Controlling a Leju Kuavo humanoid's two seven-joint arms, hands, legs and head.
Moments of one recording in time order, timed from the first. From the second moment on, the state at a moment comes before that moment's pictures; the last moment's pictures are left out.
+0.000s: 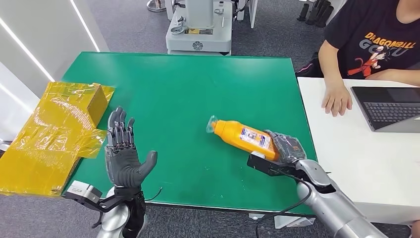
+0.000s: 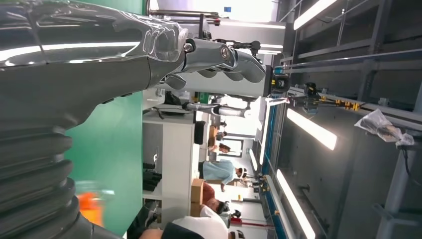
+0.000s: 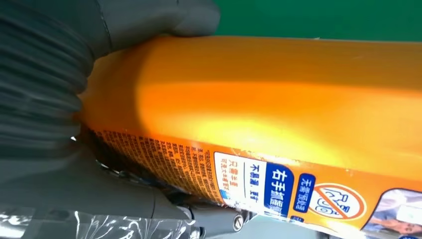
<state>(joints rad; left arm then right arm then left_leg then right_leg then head) -0.04 -0.17 -0.31 -1.43 0.06 0.21 -0.64 -0.52 -0.33 0.79 -0.92 0.62 -0.21 -0.10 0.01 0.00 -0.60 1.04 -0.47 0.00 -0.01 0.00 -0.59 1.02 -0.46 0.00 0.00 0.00</state>
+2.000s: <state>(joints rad) -0.25 -0.15 -0.39 -1.27 0.29 -0.05 -0.49 -0.43 -0.07 0.78 -1.11 0.46 -0.35 -0.54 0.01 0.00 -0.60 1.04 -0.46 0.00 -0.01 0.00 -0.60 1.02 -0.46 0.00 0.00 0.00</state>
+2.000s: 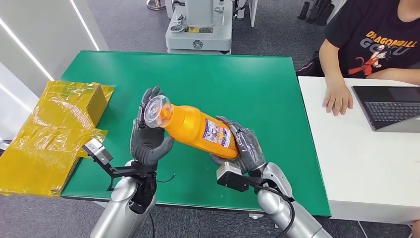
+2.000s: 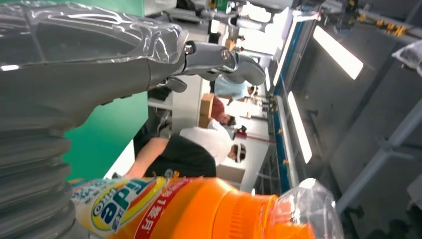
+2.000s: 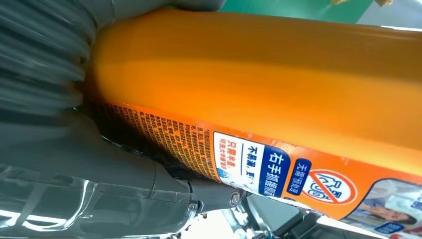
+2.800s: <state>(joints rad) -0.25 -0.13 -0.39 -1.27 0.30 -0.04 -0.47 -0.47 -0.06 0.77 -1.11 0.47 -0.07 -0.44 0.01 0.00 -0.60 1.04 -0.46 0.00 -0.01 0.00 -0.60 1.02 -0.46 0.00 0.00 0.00</state>
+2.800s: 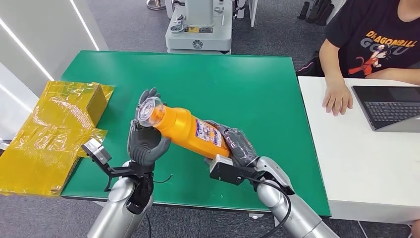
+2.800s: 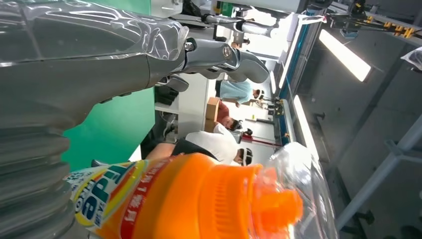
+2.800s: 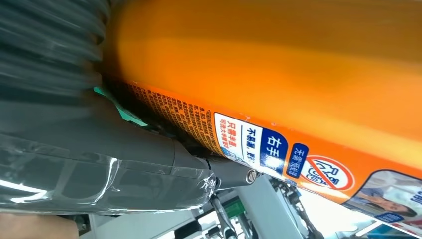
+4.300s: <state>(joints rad) -0.28 -0.14 -0.37 -1.23 0.27 0.00 -0.46 -0.48 -0.01 0.73 -0.99 0.48 -0.23 -0.41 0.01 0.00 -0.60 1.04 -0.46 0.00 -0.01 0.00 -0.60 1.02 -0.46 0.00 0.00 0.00</state>
